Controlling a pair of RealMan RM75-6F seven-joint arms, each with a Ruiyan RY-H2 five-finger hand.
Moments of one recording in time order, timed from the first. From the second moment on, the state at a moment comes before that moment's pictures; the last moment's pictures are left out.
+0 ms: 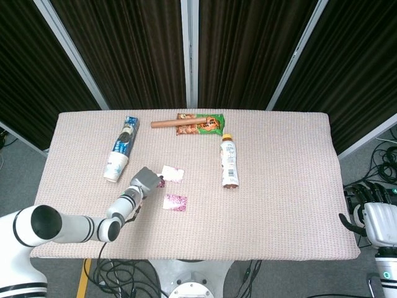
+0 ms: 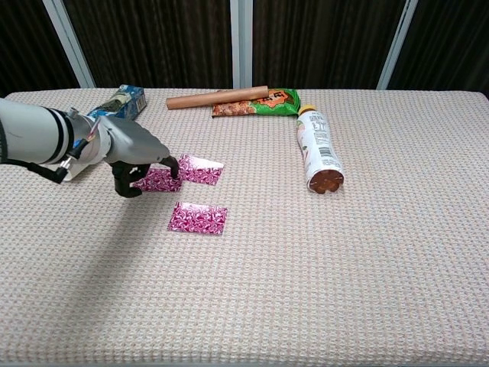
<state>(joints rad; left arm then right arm) -1.30 -1.58 0.23 -1.40 0.37 0.71 0.77 0.08 -1.08 0.08 -1.58 -1.45 1.44 -0.02</state>
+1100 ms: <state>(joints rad) -1.30 -1.58 0.24 -1.42 0.34 0.72 0.81 0.07 -1.08 0.07 -1.58 -1.45 1.45 -0.01</state>
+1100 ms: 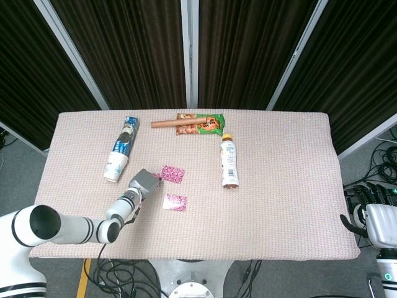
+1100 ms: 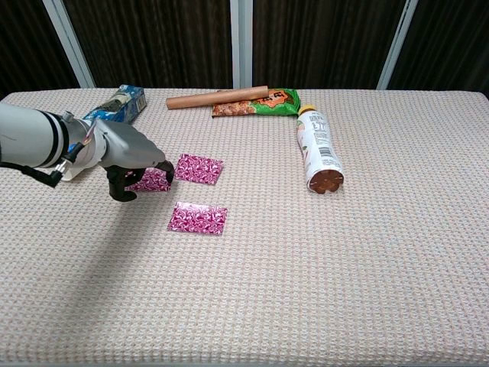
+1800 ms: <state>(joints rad) -1.19 -1.65 0.11 -1.29 0.60 0.83 0.65 0.07 -1.08 0.08 -1.57 -1.45 1.45 -0.01</state>
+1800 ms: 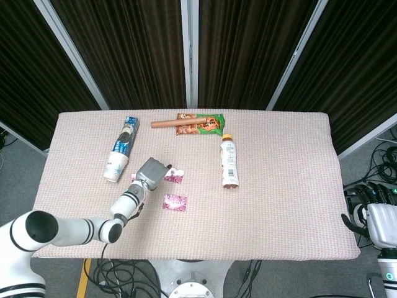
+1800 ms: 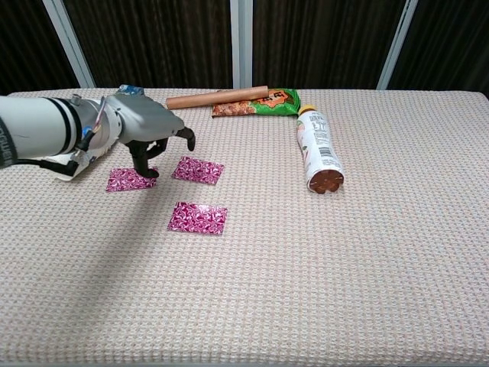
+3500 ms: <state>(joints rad) -1.13 -1.93 -0.13 -0.90 0.61 0.71 0.75 0.06 -1.06 0.09 -1.58 -1.42 1.45 0.00</state>
